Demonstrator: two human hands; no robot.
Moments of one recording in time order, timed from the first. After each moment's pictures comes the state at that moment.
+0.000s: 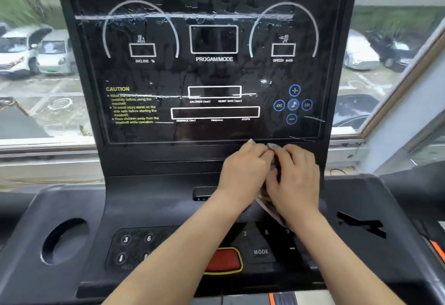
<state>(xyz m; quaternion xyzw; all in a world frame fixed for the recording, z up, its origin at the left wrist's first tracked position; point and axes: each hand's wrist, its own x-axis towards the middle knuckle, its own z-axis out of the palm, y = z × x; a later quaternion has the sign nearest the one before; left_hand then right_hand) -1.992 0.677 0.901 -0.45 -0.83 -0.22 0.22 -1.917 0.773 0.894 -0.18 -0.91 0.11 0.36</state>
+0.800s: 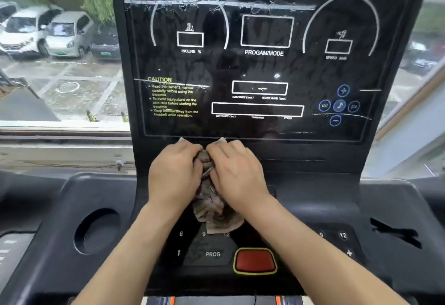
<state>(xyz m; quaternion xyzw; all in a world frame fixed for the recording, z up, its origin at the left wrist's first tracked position) -2.039 0.503 0.916 -0.23 -0.92 -0.26 0.20 -1.997 0.639 0.911 0.05 -0.96 0.11 0.25</state>
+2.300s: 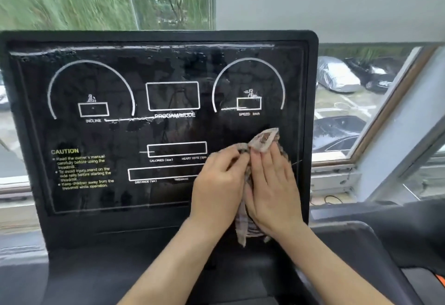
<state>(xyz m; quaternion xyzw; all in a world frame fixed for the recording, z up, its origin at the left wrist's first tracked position) -2.032 0.715 0.960 -0.37 -0.79 -0.34 0.33 -1.982 0.838 0.916 -0.05 -0.92 -0.02 0.39</state>
